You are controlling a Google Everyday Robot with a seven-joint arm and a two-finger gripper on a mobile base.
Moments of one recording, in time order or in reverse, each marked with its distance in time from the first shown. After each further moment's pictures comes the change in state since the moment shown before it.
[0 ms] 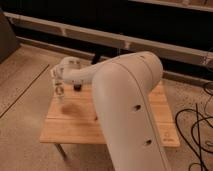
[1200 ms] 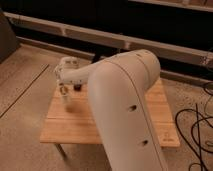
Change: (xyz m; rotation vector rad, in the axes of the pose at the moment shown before) arm 0.018 -0.043 -0.002 0.237 0.074 -0.047
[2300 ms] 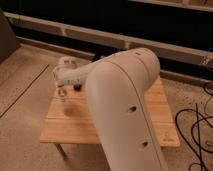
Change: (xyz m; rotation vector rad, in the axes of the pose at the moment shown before) arm 0.010 0.011 -0.006 -0.007 0.042 0.023
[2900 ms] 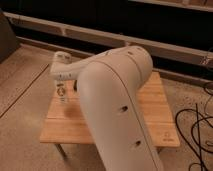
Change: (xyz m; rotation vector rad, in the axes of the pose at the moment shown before) arm -0.004 -0.002 -0.001 0.043 0.025 0.012
